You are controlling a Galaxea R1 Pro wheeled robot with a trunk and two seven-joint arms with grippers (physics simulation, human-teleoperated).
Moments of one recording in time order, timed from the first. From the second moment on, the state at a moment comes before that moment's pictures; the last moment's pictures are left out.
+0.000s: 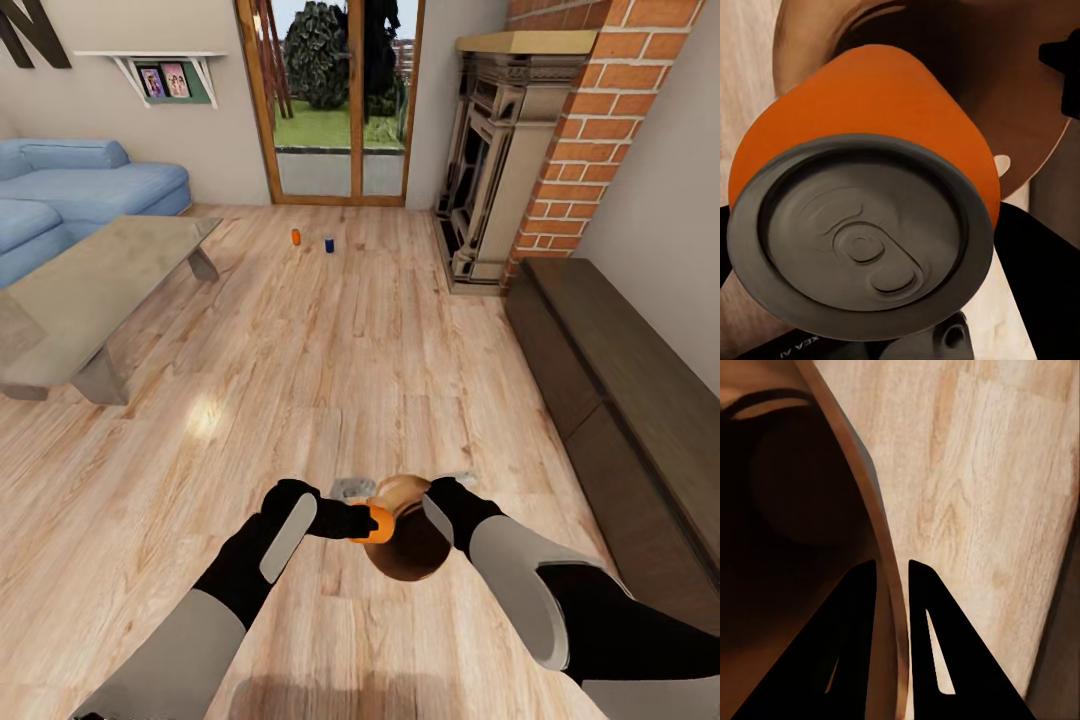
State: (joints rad) left arm -0.70 -0.15 -0.36 -0.98 0.57 0.97 0.08; right arm -1.05 0.17 -0.05 -0.12 0.14 0.54 -0.39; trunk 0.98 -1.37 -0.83
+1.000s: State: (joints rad) left arm -0.71 -0.16 -0.39 -0.82 0.57 0.76 0.07; right arm -1.05 0.17 -0.06 -0.12 0.13 0.67 -0.15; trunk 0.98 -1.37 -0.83
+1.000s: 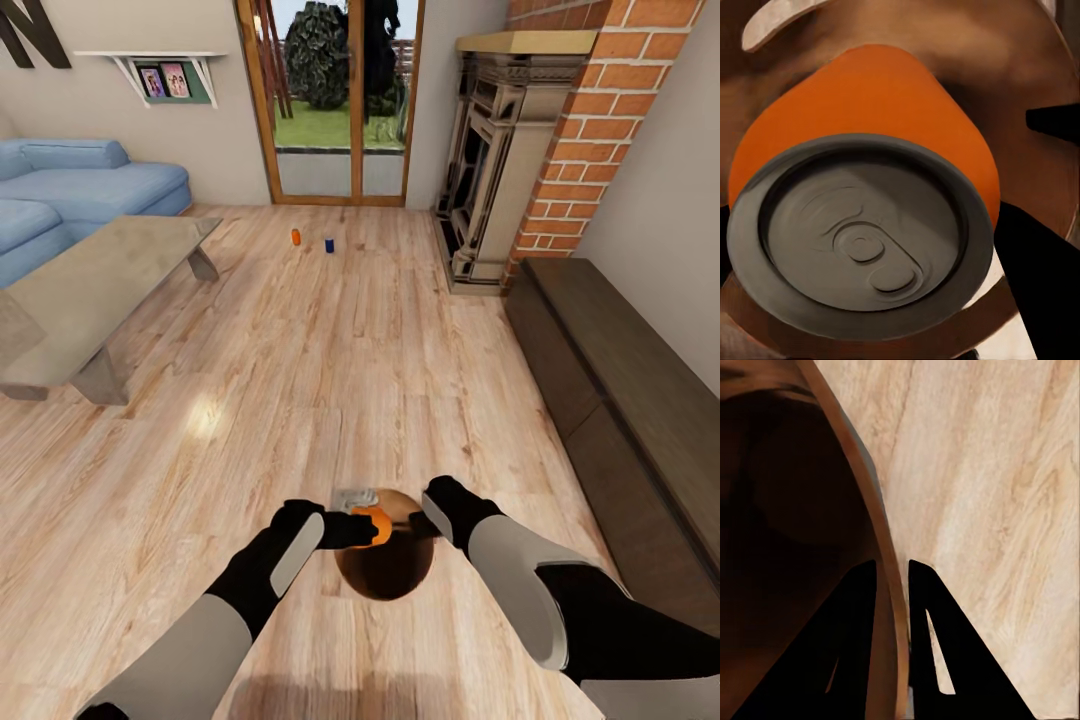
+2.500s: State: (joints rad) left arm -0.71 -0.17 -0.41 -0.64 0.57 0.59 0.06; right arm -1.04 0.17 -0.04 -0.12 0.16 0.70 0.00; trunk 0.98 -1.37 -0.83
